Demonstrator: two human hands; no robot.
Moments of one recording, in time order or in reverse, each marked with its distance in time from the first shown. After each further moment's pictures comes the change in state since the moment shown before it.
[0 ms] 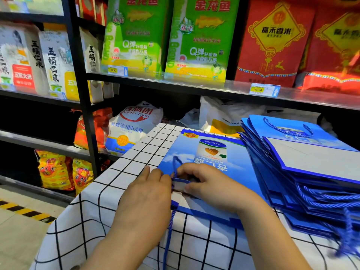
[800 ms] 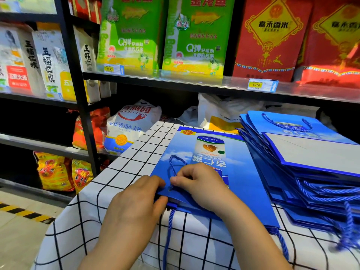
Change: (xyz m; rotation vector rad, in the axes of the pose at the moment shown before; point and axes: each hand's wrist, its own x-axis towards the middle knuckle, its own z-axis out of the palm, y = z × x) left_hand -0.013 -0.015 0.006 -0.369 0.137 -0.110; right_hand 0.008 0.006 0.020 -0.028 0.230 0.119
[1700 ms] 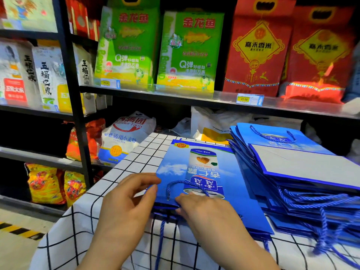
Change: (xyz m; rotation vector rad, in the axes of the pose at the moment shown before) left_hand 0.005 0.008 -0.004 -0.782 0.203 -0.075; right_hand -0.052 0.004 -0.007 -0.870 0.243 -0.363
